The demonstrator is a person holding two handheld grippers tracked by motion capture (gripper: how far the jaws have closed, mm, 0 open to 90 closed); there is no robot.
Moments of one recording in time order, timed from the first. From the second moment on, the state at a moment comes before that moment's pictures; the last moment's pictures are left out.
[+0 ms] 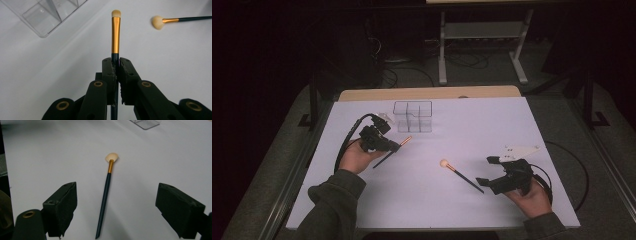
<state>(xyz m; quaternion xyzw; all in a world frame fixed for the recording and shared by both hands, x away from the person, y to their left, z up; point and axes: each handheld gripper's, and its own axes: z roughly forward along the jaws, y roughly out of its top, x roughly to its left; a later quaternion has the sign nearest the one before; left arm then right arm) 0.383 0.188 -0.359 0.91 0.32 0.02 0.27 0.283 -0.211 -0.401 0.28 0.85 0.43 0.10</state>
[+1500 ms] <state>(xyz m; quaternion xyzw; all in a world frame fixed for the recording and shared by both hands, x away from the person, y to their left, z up) 0.325 0.173 -0.338 0.92 0.19 0.01 0.34 0.311 -0.141 -0.364 0.21 0.87 0.45 0.02</state>
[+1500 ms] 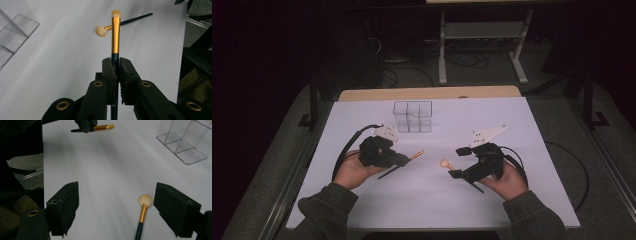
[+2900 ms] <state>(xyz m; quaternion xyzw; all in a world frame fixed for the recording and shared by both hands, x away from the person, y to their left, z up) 0.292 0.139 -0.342 0.94 0.05 -0.01 0.35 0.304 -0.098 -0.363 0.11 0.88 0.45 -0.06</state>
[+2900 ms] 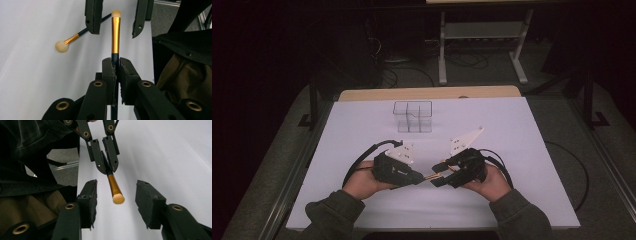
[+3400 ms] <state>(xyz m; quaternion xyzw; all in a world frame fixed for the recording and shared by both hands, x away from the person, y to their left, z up) 0.293 0.132 -0.342 0.94 0.04 -0.01 0.34 0.306 -0.100 -0.362 0.11 0.89 0.43 -0.07</state>
